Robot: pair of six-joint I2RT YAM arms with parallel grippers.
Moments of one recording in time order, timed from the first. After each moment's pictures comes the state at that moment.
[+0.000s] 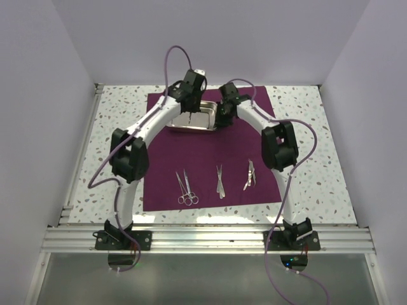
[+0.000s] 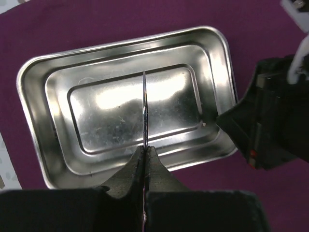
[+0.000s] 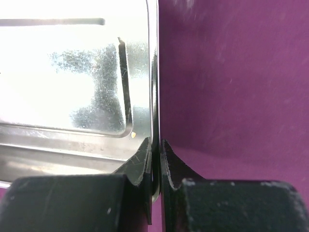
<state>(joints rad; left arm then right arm) -0.51 2.21 2.06 -0.70 -0.25 -0.20 0.41 2.41 2.05 -0.66 -0.10 0.53</state>
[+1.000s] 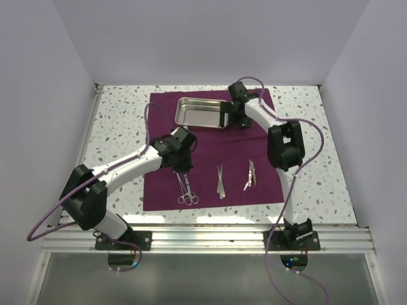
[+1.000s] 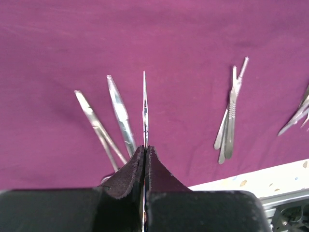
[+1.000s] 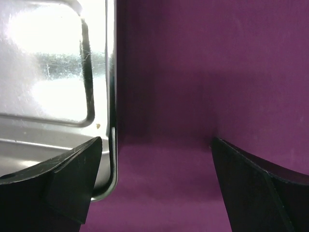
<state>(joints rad) -0.71 1.52 1.10 -0.69 -0.13 -0.80 0.35 2.38 2.04 -0.75 0.09 0.38</state>
